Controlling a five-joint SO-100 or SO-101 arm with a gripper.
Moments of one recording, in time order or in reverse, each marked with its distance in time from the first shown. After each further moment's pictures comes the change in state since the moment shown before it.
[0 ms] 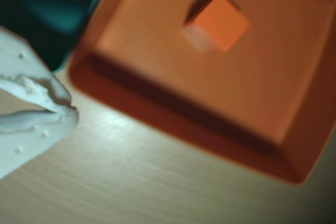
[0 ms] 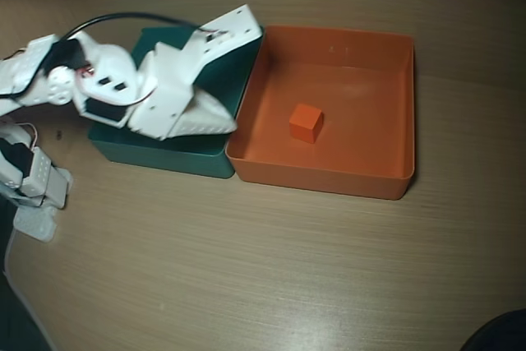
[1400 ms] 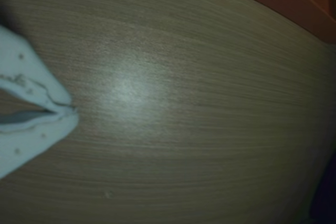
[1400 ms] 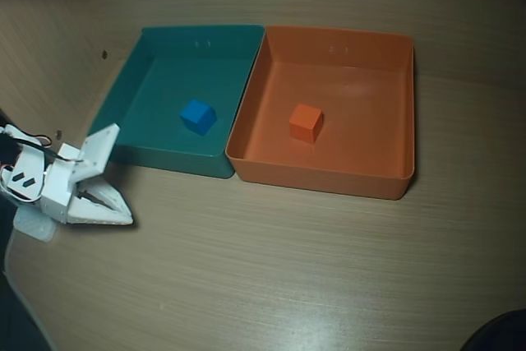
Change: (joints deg) arm 18.0 87.0 71.4 11.7 0.0
